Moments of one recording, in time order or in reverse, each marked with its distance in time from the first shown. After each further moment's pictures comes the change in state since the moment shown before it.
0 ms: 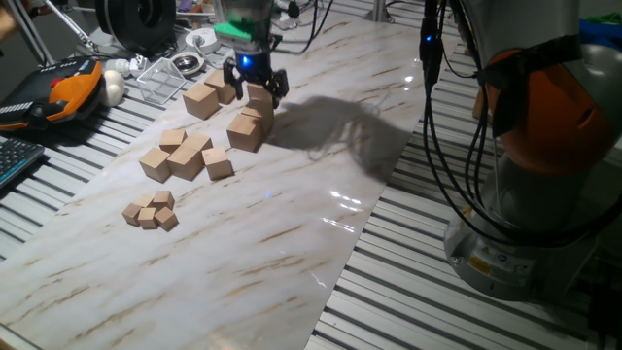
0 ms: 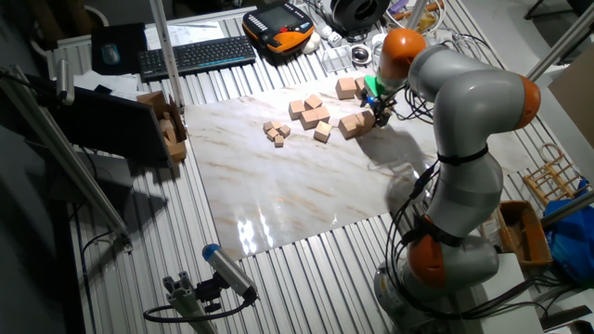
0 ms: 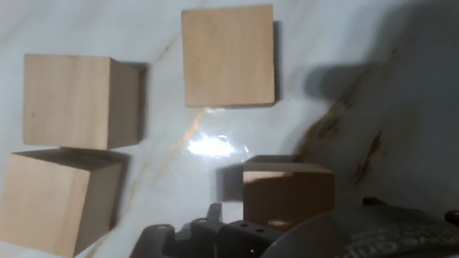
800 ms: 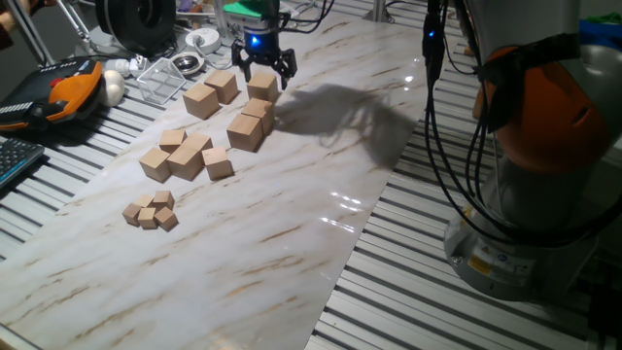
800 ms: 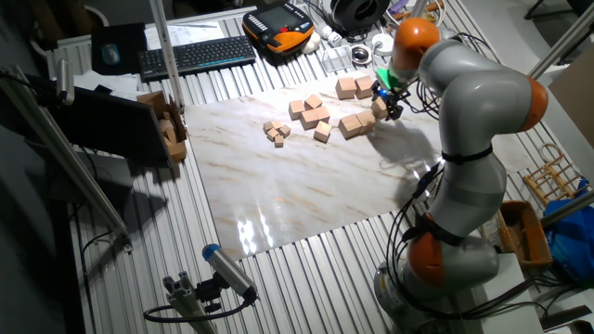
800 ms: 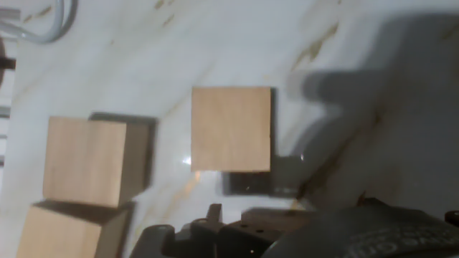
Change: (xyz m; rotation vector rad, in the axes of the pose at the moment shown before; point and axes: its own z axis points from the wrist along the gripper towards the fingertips) arm -0.052 0.001 -0.008 -0.017 -0.015 -0.024
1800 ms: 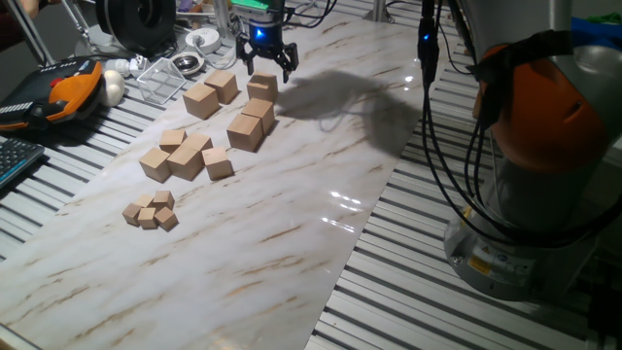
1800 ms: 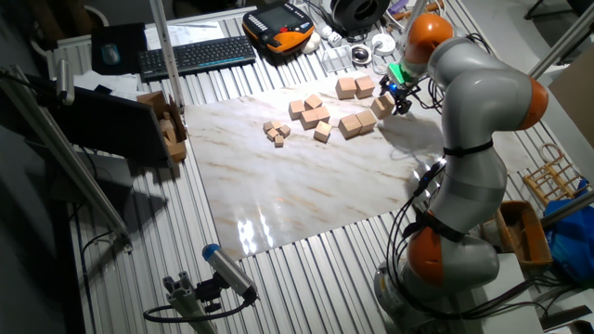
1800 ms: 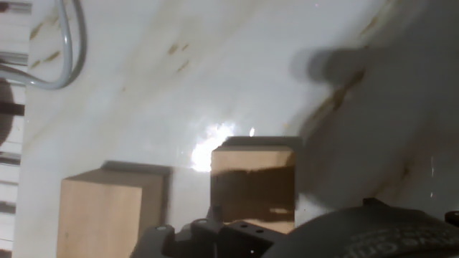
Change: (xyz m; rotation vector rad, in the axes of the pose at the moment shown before) arm -0.037 0.014 0.012 -0.007 0.029 -0.021
